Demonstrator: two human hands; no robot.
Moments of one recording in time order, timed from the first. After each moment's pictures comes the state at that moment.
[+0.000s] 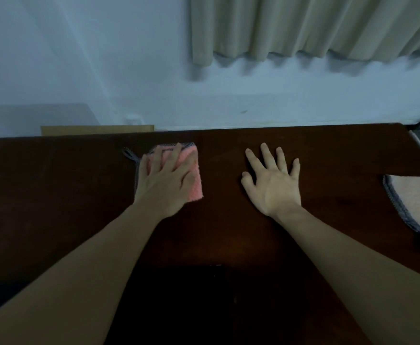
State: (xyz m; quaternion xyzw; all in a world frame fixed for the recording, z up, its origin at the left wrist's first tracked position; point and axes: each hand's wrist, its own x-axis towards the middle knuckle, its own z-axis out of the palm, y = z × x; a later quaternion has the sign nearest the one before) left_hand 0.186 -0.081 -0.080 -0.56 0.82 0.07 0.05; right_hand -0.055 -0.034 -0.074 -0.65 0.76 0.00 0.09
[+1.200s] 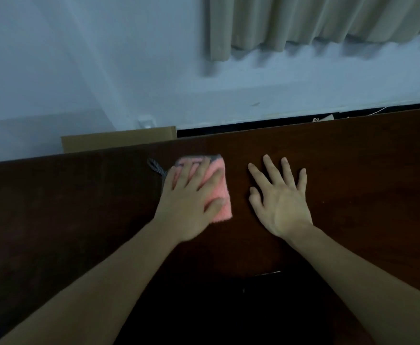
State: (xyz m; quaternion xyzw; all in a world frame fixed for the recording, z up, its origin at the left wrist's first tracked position) left_hand 0.283 -0.087 -0.070 -0.45 0.89 0.09 0.07; right_hand 0.066 -0.027 -0.075 -0.65 0.75 0.00 0.11
